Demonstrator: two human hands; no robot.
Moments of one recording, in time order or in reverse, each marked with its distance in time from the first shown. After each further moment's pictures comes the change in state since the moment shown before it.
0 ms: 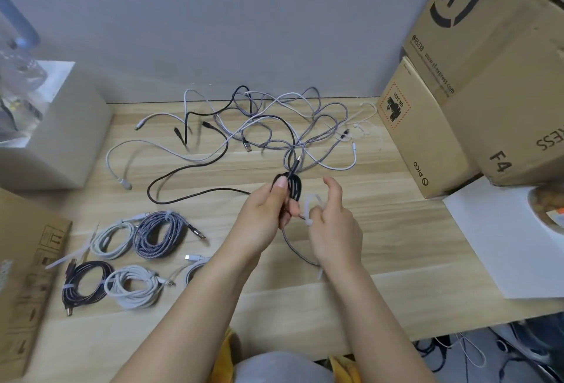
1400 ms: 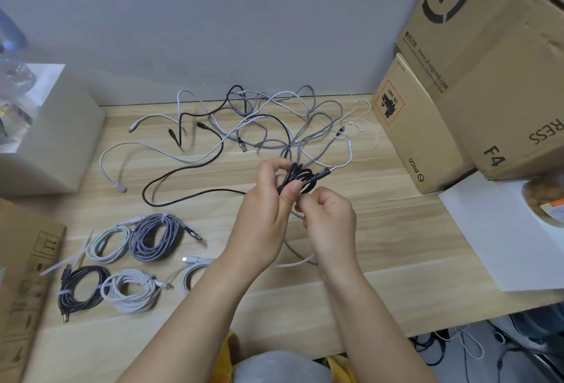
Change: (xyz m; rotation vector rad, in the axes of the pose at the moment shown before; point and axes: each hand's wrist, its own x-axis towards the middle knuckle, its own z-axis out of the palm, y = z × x) left_hand -0.007 0.006 0.005 0.302 0.071 0.427; right_hand -0.009 -0.016 -0.003 0.702 0.084 0.092
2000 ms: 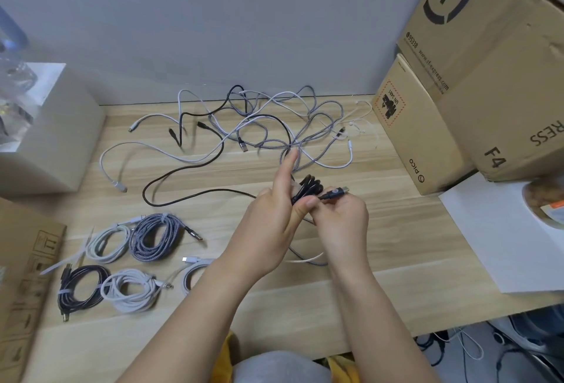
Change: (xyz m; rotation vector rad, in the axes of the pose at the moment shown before) left_hand -0.002 -0.001 -0.002 0.153 -0.185 0.016; right_hand 0.004 -0.005 -0.010 -0.012 0.020 -0.089
